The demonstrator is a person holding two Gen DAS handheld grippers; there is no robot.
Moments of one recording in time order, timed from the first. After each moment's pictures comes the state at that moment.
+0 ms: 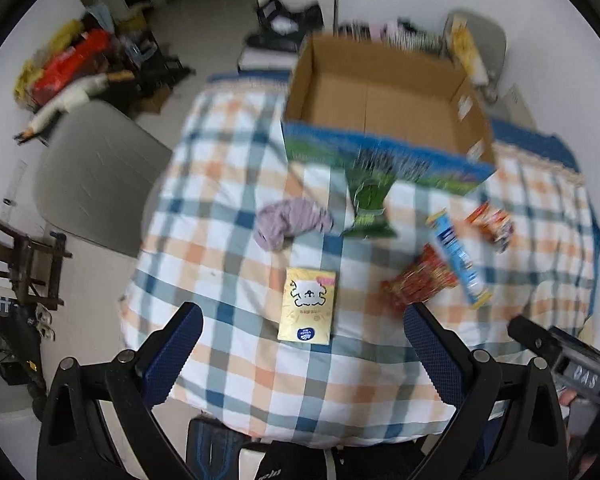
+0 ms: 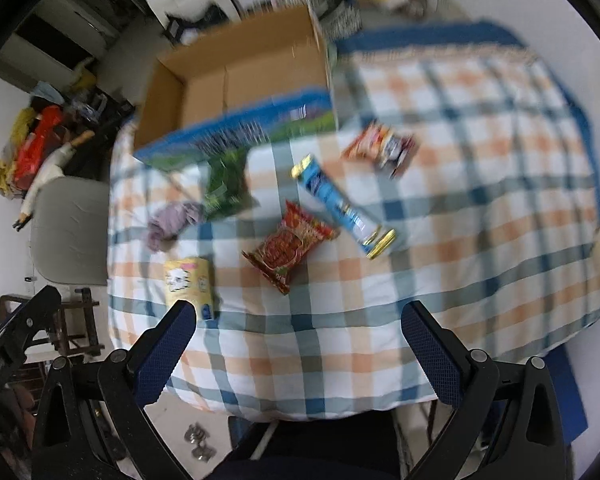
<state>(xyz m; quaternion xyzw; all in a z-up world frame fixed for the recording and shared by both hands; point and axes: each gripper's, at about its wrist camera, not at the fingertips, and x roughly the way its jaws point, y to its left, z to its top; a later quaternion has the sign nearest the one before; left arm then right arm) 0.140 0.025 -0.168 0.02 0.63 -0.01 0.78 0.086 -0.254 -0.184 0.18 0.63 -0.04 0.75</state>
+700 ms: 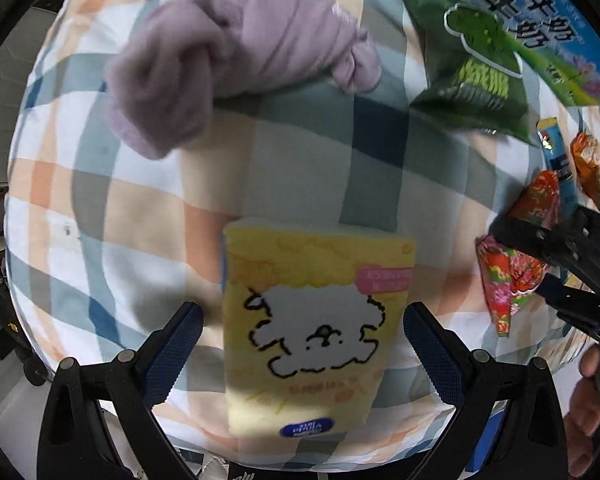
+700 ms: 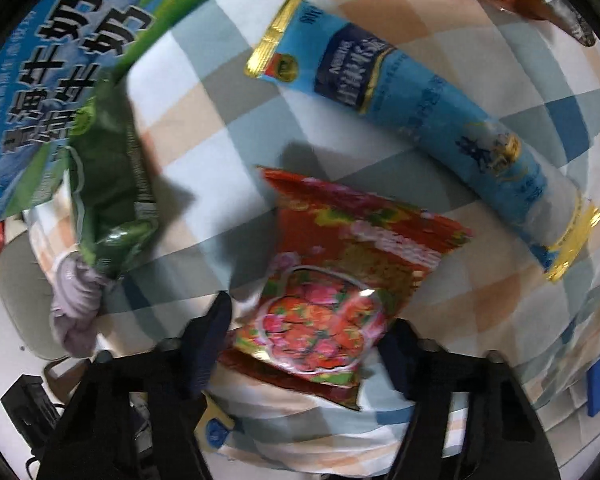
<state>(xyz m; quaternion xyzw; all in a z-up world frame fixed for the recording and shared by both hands) 0.172 0.039 -0.395 -0.02 0.77 -0.04 0.63 0.191 -0.211 -0.437 0.31 0.74 -0.11 0.59</state>
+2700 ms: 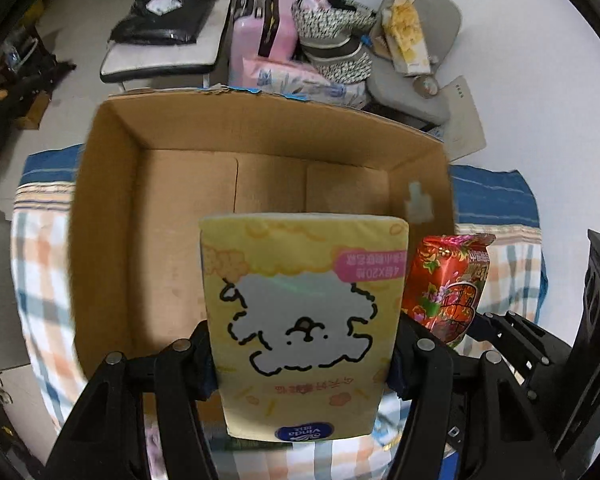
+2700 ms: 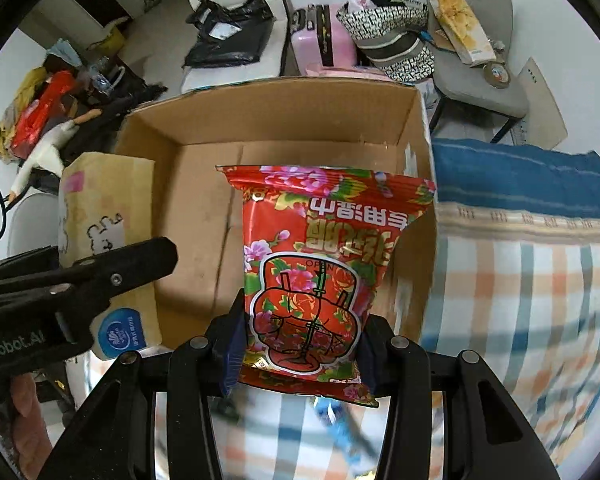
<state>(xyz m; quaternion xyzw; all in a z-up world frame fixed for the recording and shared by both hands) 0.458 -0.096 -0.251 -0.05 0.67 -0.18 0.72 0.393 -0.234 -0.273 0.08 0.64 0.02 0.76</state>
